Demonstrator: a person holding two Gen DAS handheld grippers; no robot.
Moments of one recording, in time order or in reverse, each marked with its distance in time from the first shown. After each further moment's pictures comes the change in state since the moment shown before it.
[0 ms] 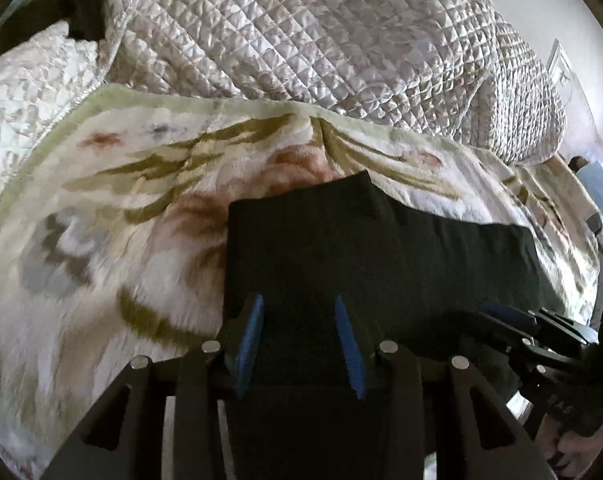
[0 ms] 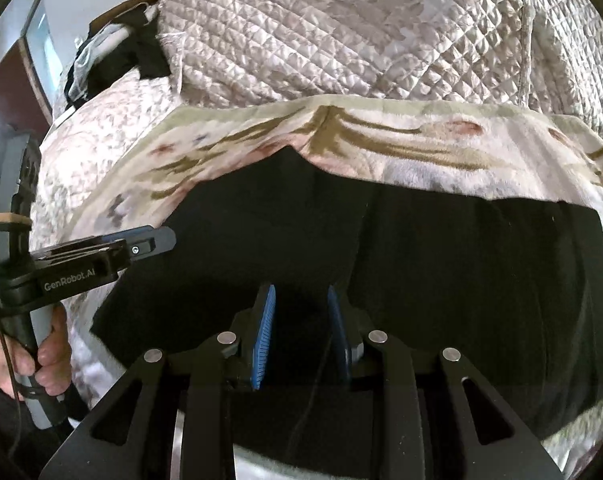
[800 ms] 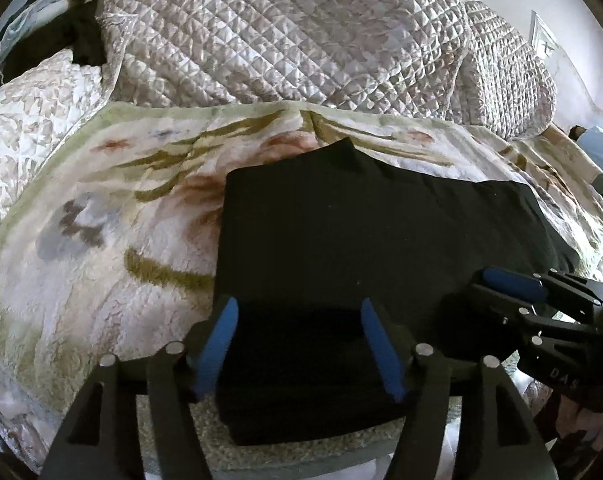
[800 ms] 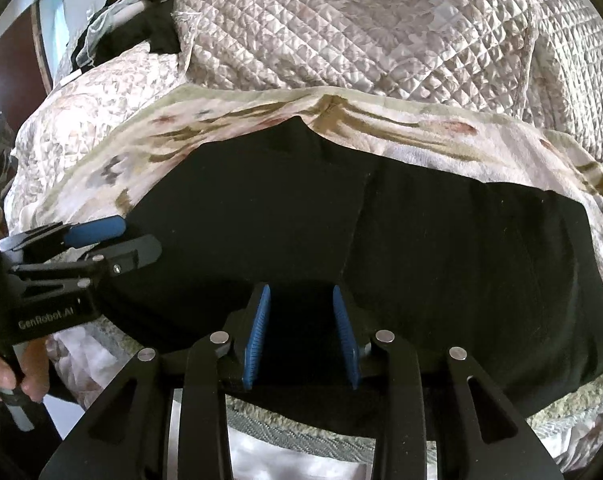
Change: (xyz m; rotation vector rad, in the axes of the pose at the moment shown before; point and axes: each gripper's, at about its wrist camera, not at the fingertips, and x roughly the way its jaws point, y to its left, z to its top) left arm -0.008 -0.016 -0.043 0.101 -0.058 0.060; right arm 0.004 0.010 -0.029 -0.070 -0.016 -0.056
